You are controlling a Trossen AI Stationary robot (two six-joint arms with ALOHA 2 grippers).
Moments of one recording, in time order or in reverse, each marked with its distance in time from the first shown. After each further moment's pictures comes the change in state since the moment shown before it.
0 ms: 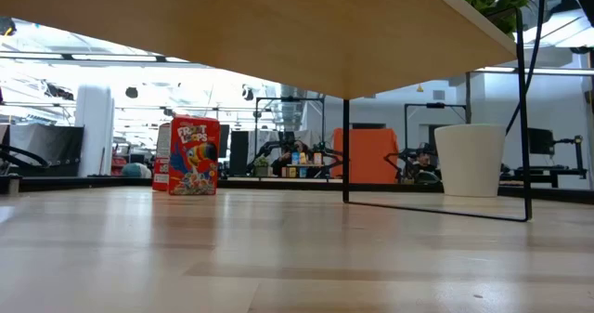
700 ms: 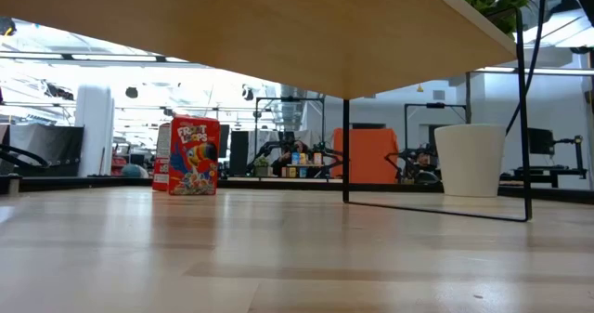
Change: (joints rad) left arm -0.001 0.003 0.000 0.005 -0.048 0.015; right arm -0.002 -0.008 0.005 -0.010 0.012 -0.045
